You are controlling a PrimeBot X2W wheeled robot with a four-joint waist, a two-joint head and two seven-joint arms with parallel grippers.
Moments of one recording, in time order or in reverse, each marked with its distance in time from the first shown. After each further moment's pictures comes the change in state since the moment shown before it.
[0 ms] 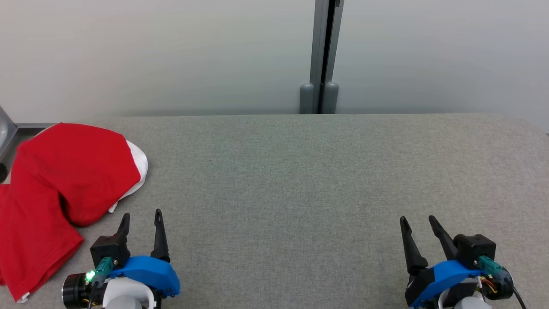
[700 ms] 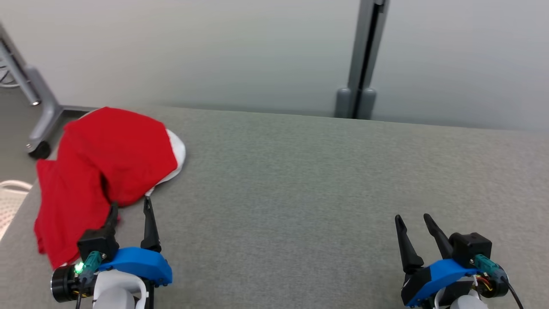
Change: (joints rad) left arm -0.005 0.004 0.028 -0.064 0.000 0.010 -0.001; right arm -0.005 0.000 0.026 -0.003 0.018 0.000 -0.001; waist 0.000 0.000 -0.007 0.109
